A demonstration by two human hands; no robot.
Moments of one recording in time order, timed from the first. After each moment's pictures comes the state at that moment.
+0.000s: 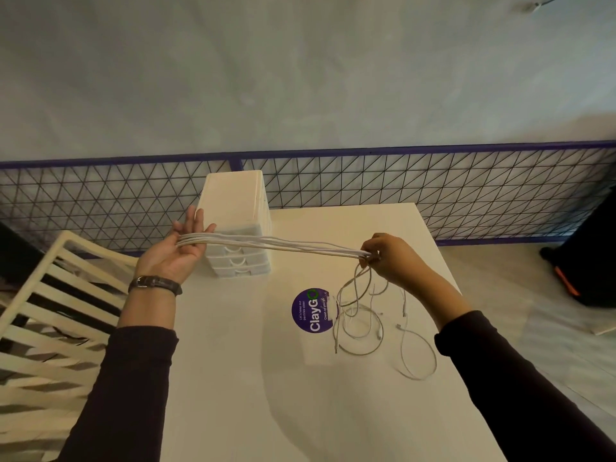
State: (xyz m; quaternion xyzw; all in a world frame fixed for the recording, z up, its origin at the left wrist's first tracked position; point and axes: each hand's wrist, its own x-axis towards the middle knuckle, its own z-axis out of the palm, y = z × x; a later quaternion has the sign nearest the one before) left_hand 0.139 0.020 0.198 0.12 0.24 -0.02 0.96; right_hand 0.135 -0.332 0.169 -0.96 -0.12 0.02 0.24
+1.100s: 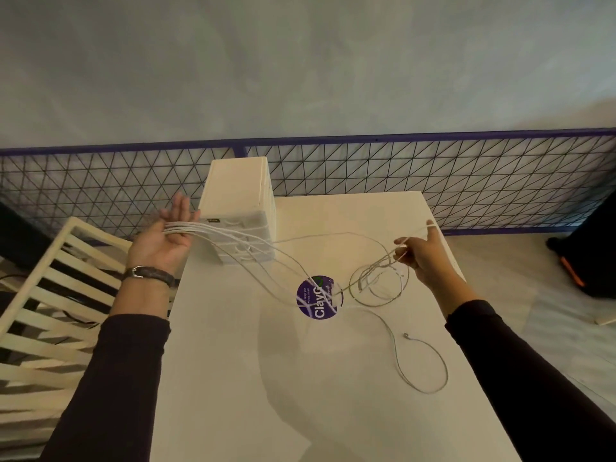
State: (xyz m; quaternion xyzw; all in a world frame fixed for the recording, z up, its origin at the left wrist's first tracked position) left_hand 0.132 0.038 0.193 0.19 0.21 0.04 0.96; right_hand 0.141 -0.370 0.126 -0.64 0.24 0.02 0.73
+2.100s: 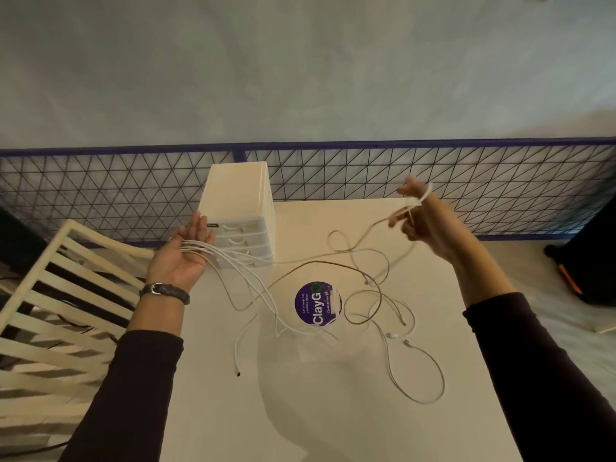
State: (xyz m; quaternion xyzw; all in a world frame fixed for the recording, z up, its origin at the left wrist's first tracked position) left_hand 0.135 0.026 0.166 0.21 0.23 0.01 0.95; right_hand 0.149 -0.369 0.209 -0.76 0.00 0.08 0.64
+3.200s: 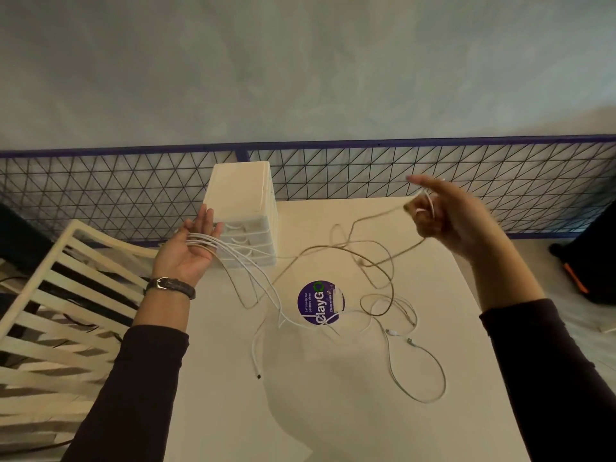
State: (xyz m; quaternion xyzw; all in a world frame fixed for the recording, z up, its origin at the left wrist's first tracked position) left_hand 0.135 0.017 0.178 0.22 0.22 0.00 0.95; right_hand 0.131 -0.369 0.239 -0.66 0.00 0.11 0.75
